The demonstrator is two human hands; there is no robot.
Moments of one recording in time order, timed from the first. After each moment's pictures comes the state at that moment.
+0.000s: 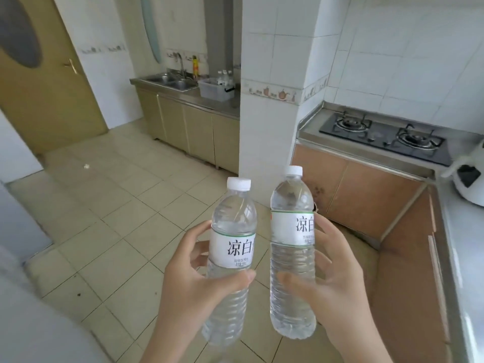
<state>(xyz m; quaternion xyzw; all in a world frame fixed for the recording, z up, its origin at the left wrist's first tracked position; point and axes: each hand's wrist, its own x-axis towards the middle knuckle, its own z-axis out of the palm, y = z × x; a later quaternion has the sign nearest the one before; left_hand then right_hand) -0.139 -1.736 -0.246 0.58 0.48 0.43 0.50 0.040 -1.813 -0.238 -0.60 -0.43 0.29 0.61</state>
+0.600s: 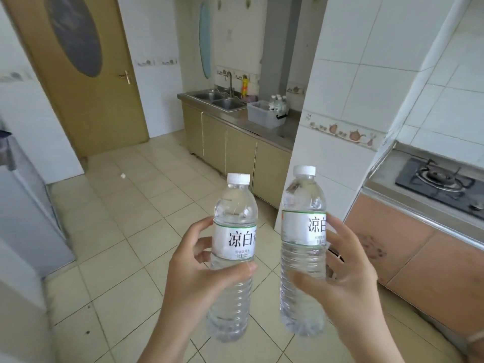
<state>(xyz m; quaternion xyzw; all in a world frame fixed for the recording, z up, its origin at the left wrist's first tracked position) -0.171 -1.414 -0.225 0.53 0.50 0.49 0.48 0.031 -1.464 -0.224 -0.57 -0.48 0.32 0.59</state>
